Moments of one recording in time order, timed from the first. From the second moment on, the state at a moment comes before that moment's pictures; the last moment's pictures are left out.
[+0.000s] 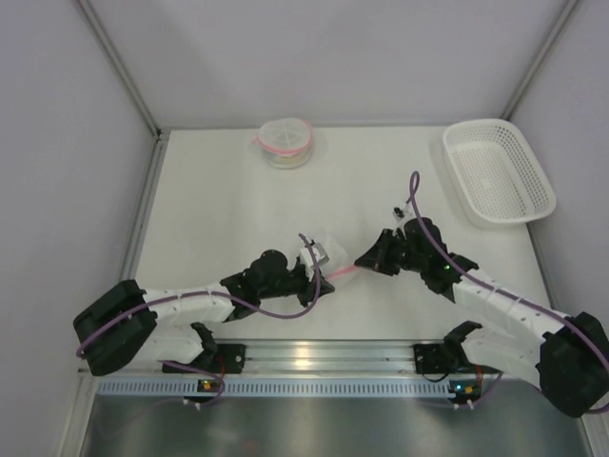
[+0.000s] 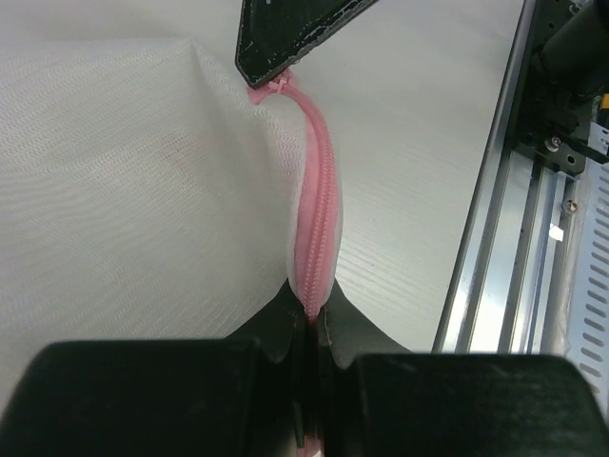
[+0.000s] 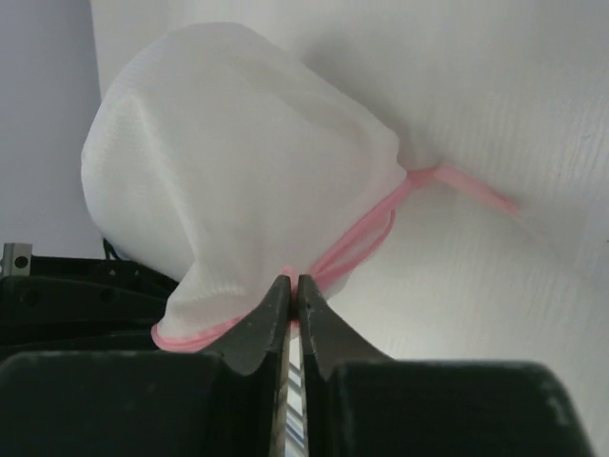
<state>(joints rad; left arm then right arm) -0.96 1.23 0.38 0.49 0.30 -0.16 0.57 1.02 0.49 -0.07 -0.30 0.87</state>
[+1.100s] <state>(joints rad) -1.05 1.31 0.93 -0.09 0.03 -0.24 0.80 0.88 0.66 -0.27 0.26 0.88</state>
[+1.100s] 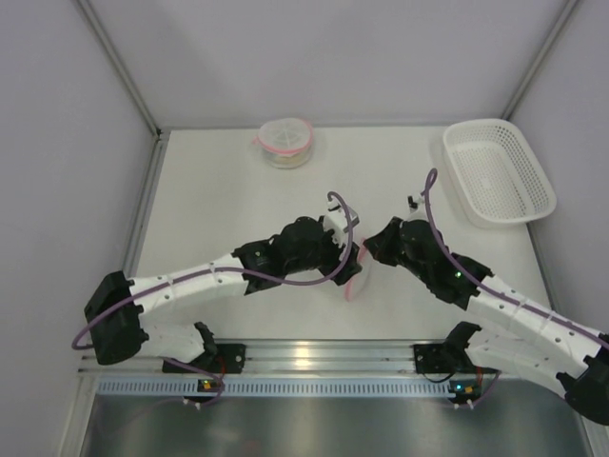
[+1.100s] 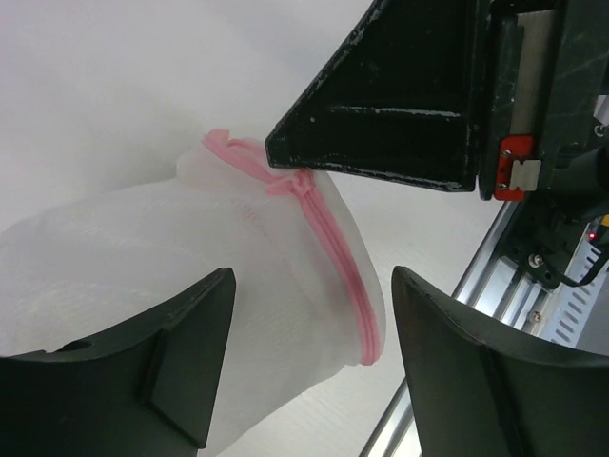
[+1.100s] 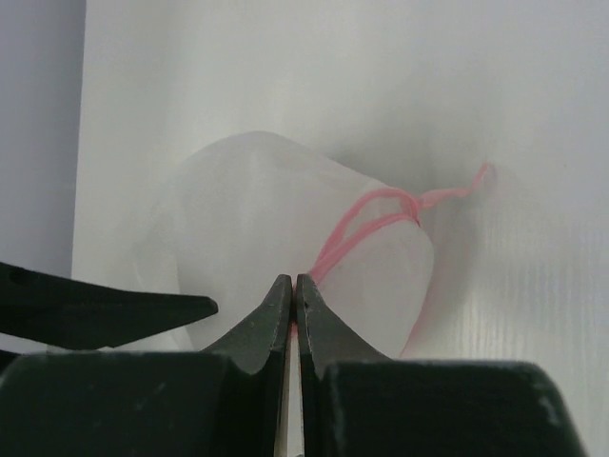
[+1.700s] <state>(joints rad) -1.13 1.45 0.95 -0.10 -0.18 -0.31 0.83 0.88 0.68 -0.28 0.31 0.94</state>
